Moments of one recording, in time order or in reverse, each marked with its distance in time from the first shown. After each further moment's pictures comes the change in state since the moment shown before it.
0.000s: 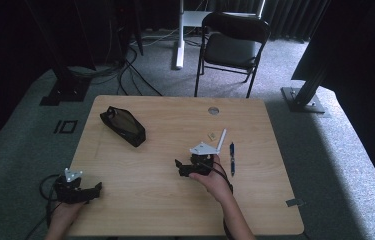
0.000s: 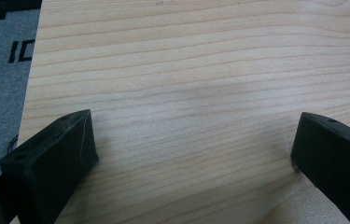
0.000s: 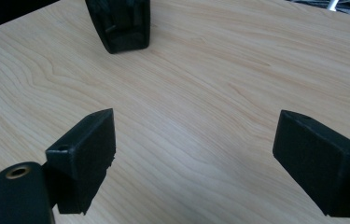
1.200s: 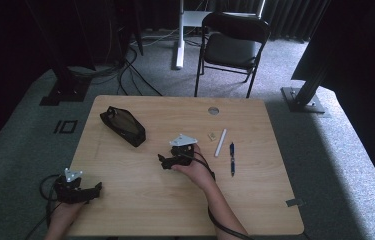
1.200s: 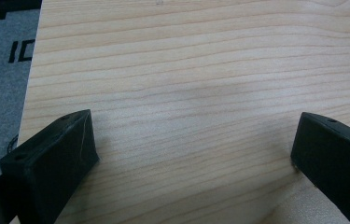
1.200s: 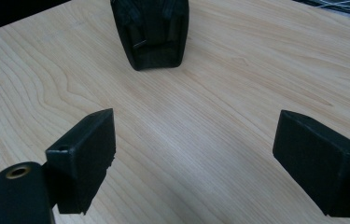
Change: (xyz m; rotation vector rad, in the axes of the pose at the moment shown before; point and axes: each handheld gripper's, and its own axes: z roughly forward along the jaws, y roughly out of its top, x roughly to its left) left arm 0.000 0.000 0.000 0.000 0.000 0.000; right arm 0.023 0.029 0.054 0.032 0.071 -0.071
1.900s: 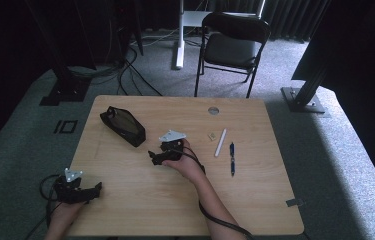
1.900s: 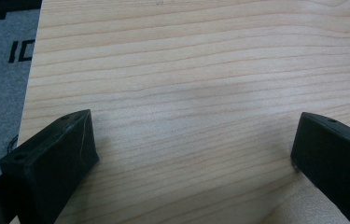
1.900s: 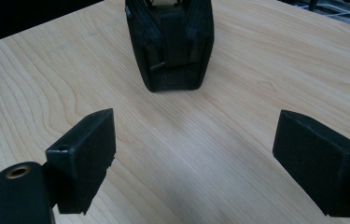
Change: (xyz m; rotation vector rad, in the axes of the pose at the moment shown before) left arm 0.000 0.000 0.000 0.000 0.000 0.000; right arm 0.010 0.018 0.030 -0.010 0.040 -0.034
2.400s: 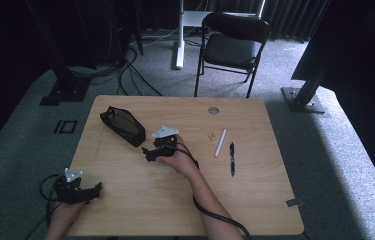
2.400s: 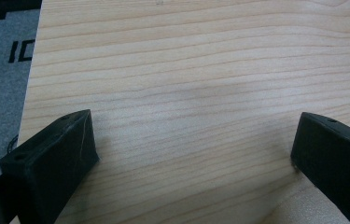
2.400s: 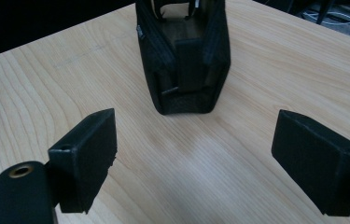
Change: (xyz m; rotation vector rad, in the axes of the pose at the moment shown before) left arm 0.000 0.000 0.000 0.000 0.000 0.000; right arm 0.006 0.016 0.017 -0.008 0.026 -0.019
